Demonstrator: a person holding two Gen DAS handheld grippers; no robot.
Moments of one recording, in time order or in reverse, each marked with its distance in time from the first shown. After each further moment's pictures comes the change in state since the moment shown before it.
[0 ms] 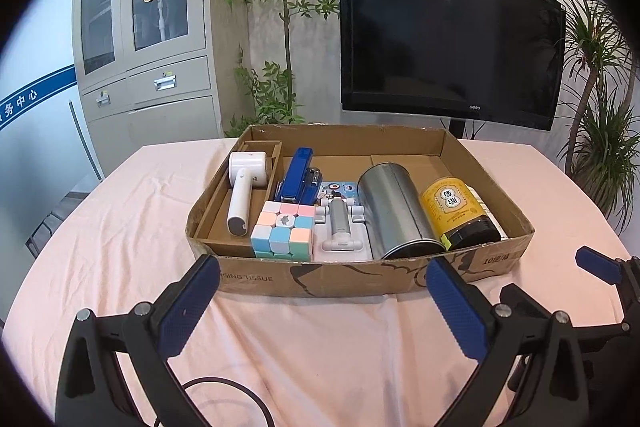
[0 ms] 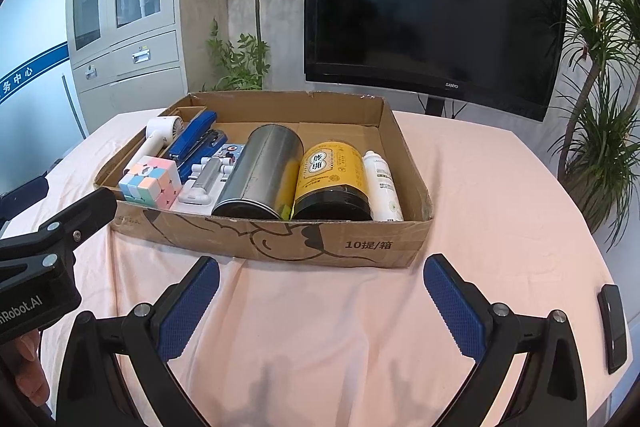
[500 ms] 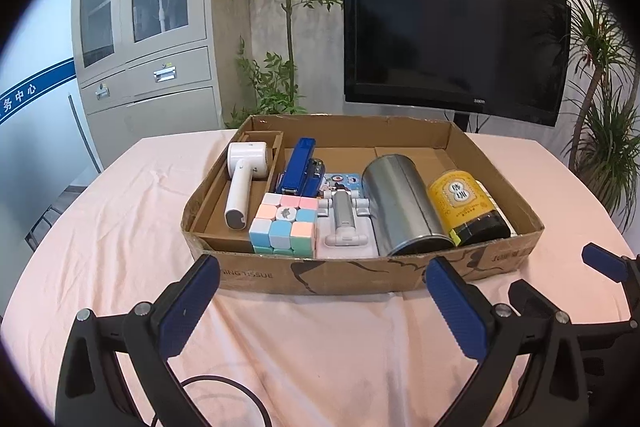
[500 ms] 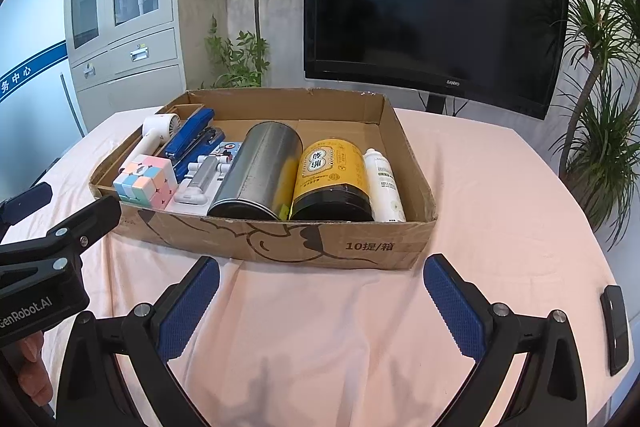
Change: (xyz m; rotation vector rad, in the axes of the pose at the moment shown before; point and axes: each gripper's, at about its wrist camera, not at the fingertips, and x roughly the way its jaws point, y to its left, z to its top) left arm 0.015 0.004 -0.002 -0.012 0.016 0.008; right arm 0.007 -0.001 -0.001 0.003 0.007 -0.001
